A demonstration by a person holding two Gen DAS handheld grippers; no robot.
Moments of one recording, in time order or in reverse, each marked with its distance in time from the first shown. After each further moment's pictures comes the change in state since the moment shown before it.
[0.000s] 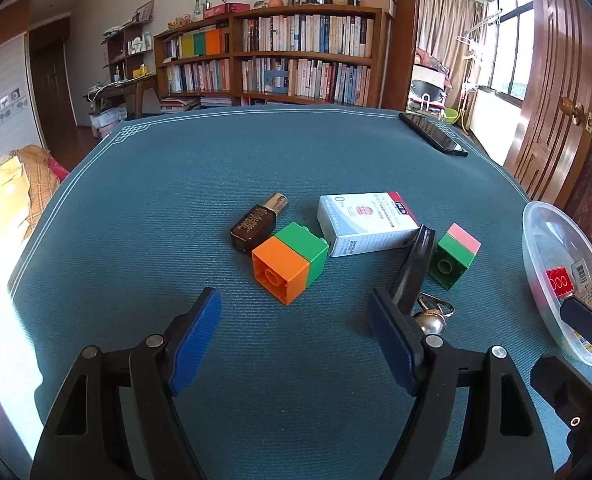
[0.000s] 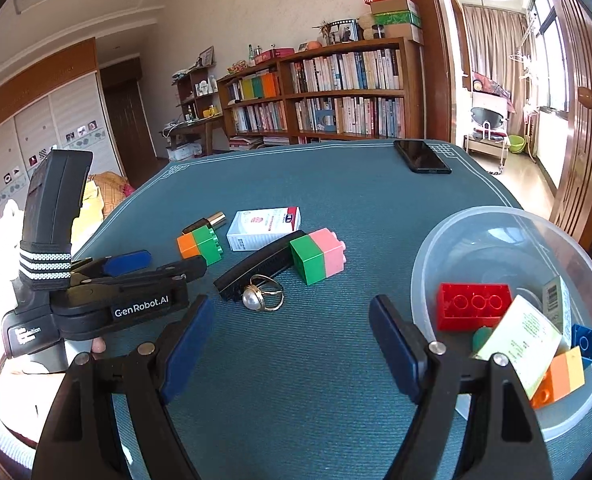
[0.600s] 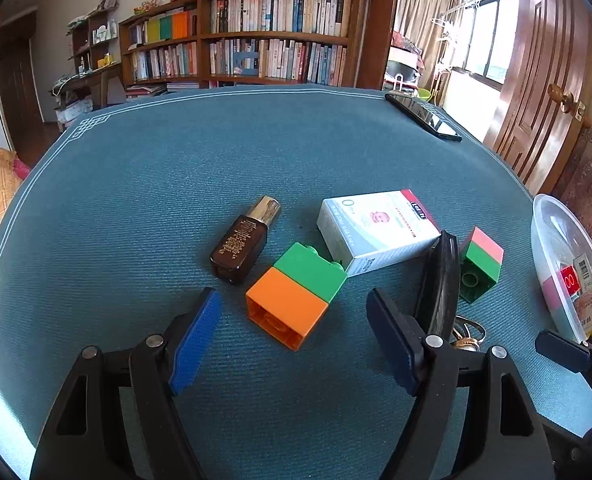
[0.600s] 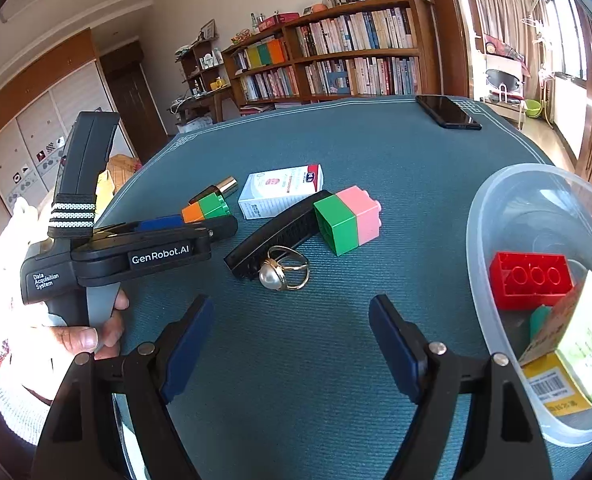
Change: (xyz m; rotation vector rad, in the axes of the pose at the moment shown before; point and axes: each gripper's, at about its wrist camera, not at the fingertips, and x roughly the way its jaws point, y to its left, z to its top) left arm 0.047 0.006 0.021 0.054 0.072 -0.119; right arm 0.034 0.004 -0.009 0.051 0.125 0.062
